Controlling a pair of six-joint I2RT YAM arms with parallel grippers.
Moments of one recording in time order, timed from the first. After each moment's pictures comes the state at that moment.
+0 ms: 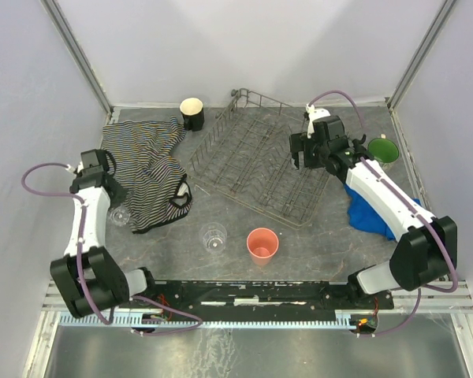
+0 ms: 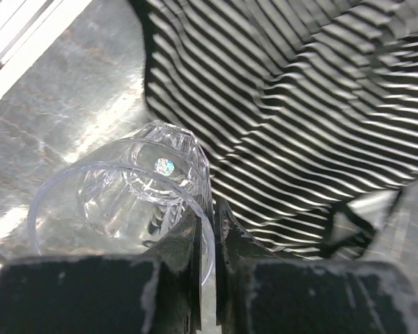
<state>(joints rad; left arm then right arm) 0.31 1.26 0.94 -0.76 -0.21 -0.51 0.38 1.44 1.22 -0.50 0.12 0.15</state>
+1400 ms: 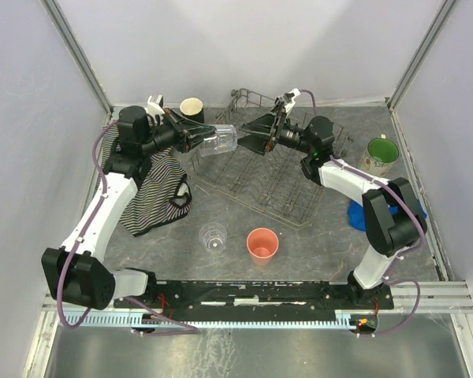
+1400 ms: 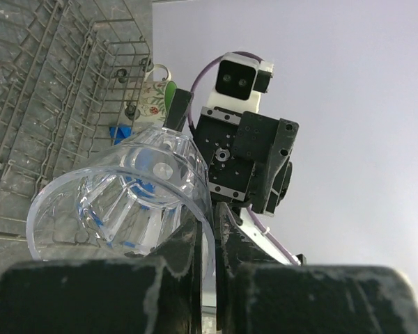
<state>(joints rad) -0.19 1.28 1.18 -0.10 0.66 -1.27 0.42 1.71 1.12 0.86 -0.83 1.49</state>
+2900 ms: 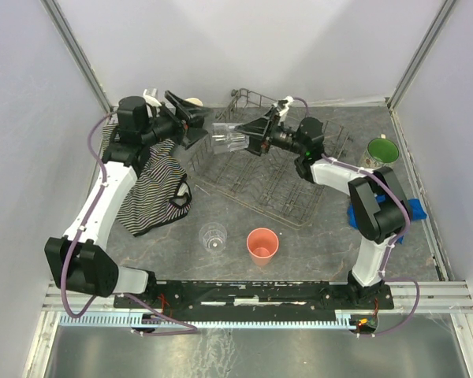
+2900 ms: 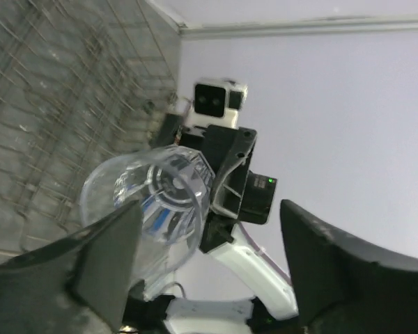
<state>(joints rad) -0.18 1.35 1.27 -0.18 0.61 -1.25 0.45 1.87 1.16 0.95 -0.78 1.59</state>
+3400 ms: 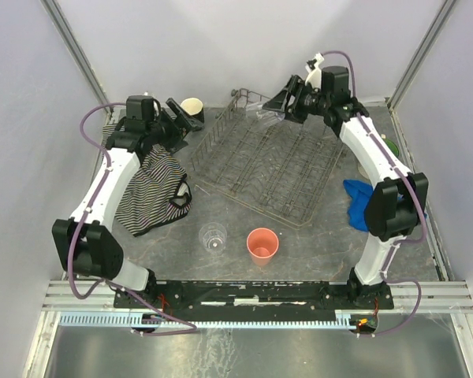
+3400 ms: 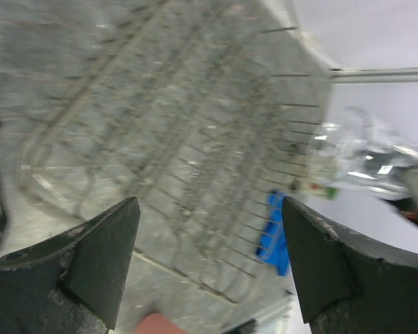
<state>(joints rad) -0.15 1.48 1.41 -0.49 0.31 -0.89 0.23 1.83 1.67 -0.25 -0.63 0.73</state>
